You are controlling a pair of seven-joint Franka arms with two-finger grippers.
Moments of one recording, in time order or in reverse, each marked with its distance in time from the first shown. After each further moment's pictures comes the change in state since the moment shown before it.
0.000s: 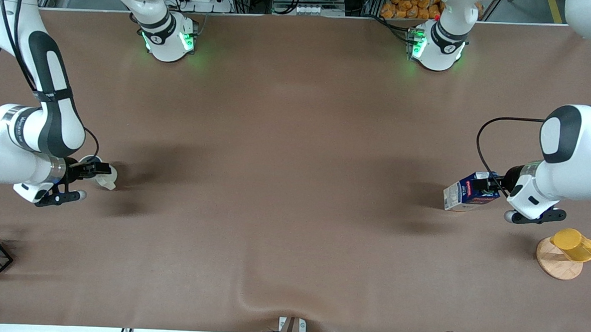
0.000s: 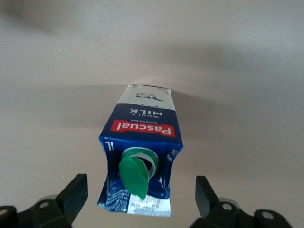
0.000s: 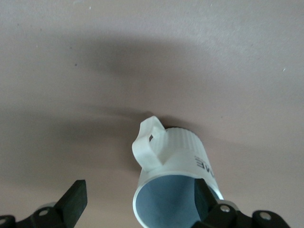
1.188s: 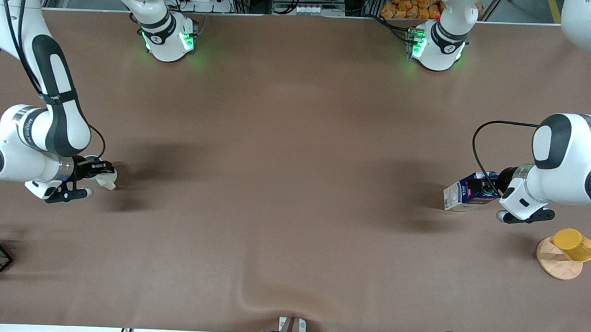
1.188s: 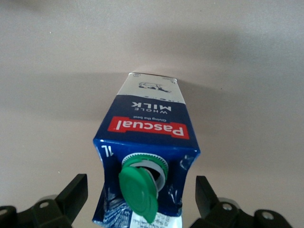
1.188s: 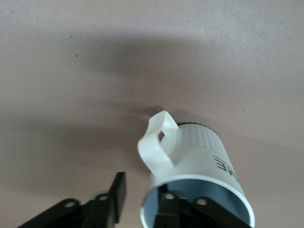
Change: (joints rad) left arm 0.010 0.025 0.002 -0.028 0.000 -0.001 0.000; right arm -0.004 0.008 -0.001 -0.050 0.049 0.044 -0.001
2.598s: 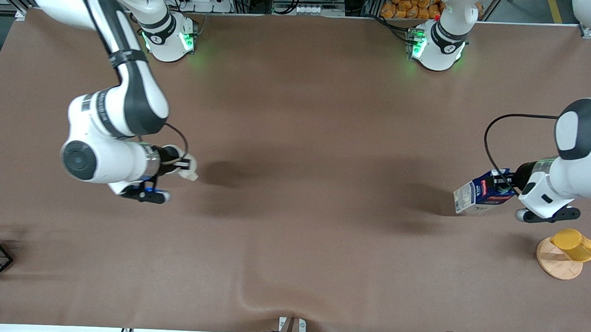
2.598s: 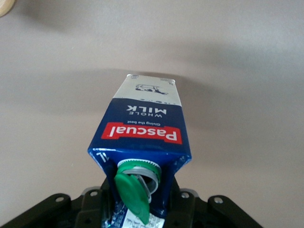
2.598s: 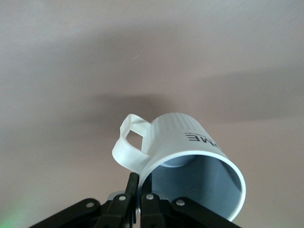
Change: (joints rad) left arm -0.002 -0.050 -0.007 0.126 0.000 -0.145 0.000; right arm 0.440 -0.035 0.027 0.270 0.211 -0.340 0.780
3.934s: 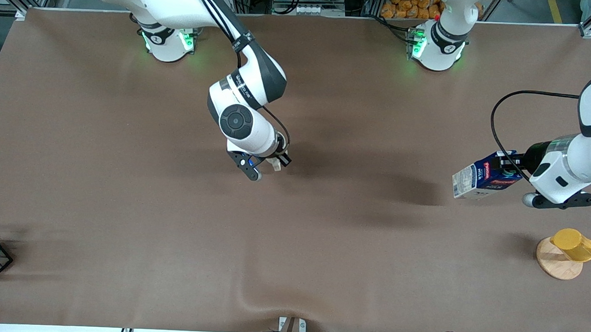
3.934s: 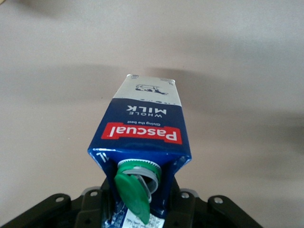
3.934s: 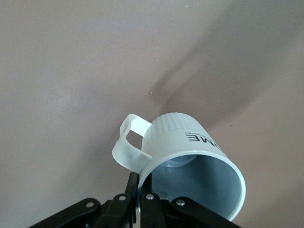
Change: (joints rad) left arm -0.021 -0.045 -0.025 0.104 -0.043 -0.168 0.000; right arm 0.393 0.143 -0.007 0.006 0.053 0.385 0.920
